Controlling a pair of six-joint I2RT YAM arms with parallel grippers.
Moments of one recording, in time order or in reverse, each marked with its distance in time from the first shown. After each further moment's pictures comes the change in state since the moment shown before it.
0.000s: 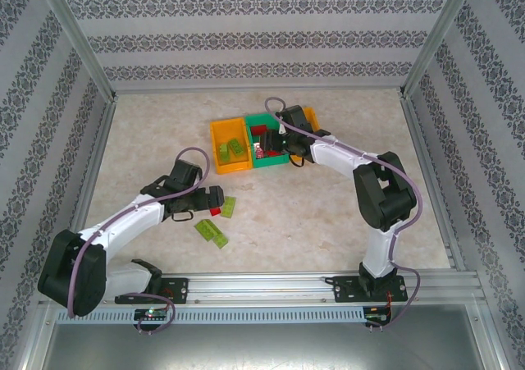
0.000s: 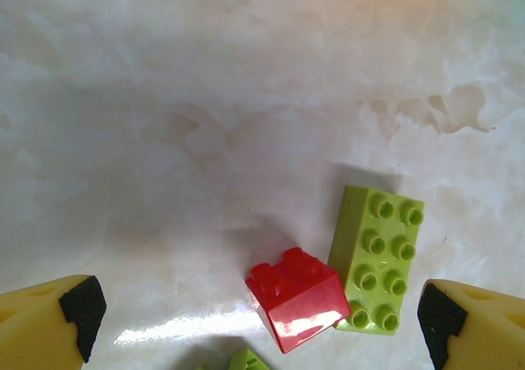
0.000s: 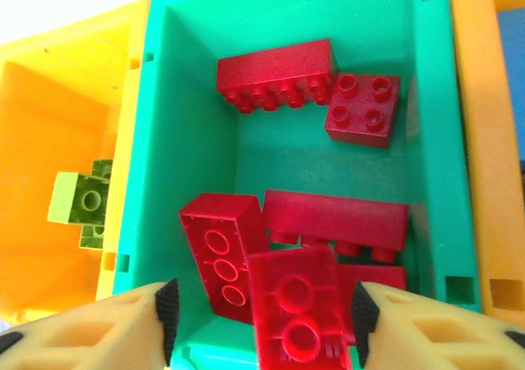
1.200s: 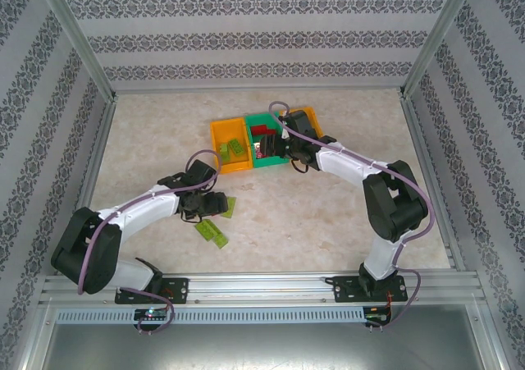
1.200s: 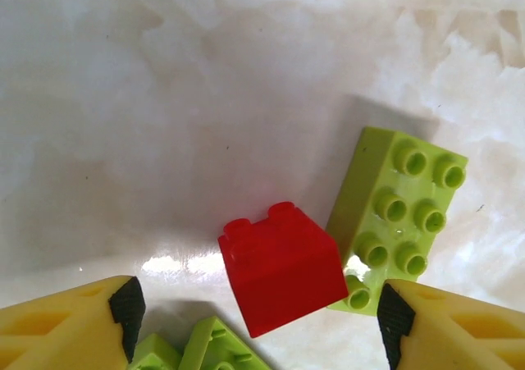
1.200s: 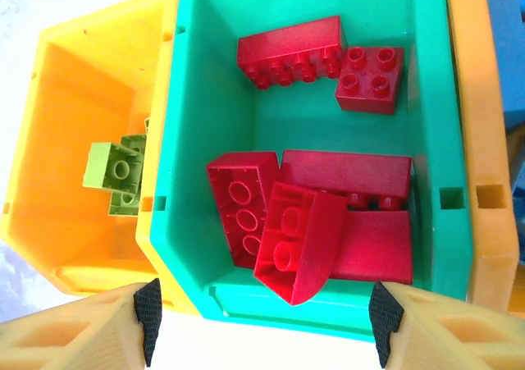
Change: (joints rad) left arm -0.089 0.154 0.093 -0.104 -0.002 -0.122; right arm 0.019 -0.111 -0.109 0.027 -0.003 0.019
